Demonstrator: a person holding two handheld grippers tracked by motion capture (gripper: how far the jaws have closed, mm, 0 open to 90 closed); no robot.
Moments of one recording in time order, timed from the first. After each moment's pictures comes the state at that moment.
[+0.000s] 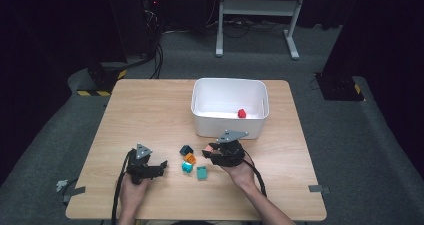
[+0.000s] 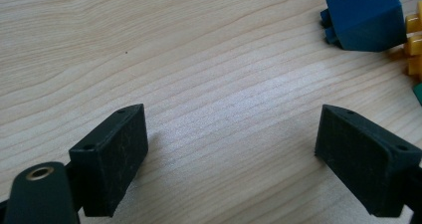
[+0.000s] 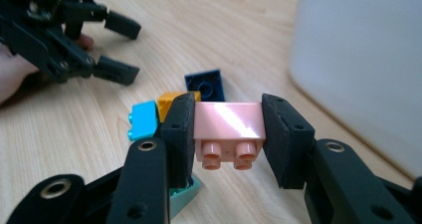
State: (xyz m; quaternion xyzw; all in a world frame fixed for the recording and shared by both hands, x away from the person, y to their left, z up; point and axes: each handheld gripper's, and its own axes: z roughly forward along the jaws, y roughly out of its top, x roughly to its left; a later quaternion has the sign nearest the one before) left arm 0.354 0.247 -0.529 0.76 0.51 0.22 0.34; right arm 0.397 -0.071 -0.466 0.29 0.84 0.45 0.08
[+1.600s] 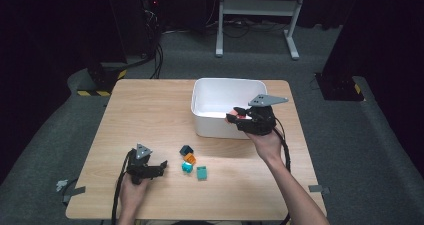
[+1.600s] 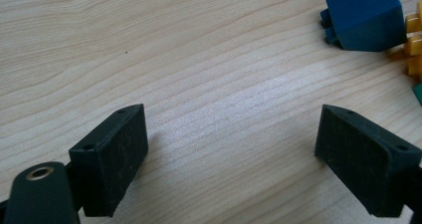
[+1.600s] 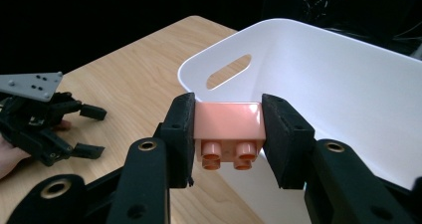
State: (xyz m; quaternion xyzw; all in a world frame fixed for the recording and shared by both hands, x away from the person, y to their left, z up) left arm 0.354 0.247 -0.529 0.76 0.51 0.22 0.34; right arm 0.433 -0.135 -0.358 0.32 0.80 0.49 0.14
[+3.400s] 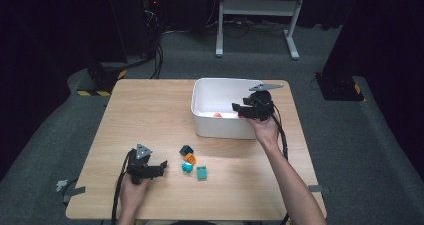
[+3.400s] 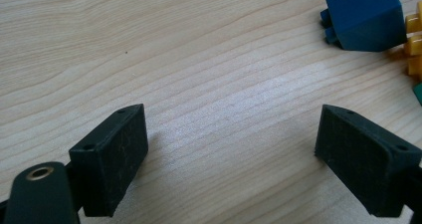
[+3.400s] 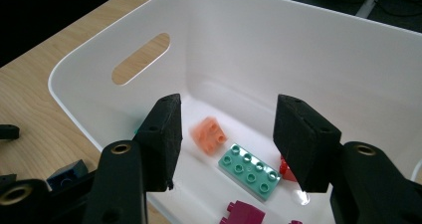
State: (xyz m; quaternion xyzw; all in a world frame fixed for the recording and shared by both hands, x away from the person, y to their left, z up) left arm 0.354 0.247 -0.529 0.76 0.51 0.22 0.34; right arm 0.496 -0.141 -0.383 0.41 0.79 0.44 0.15
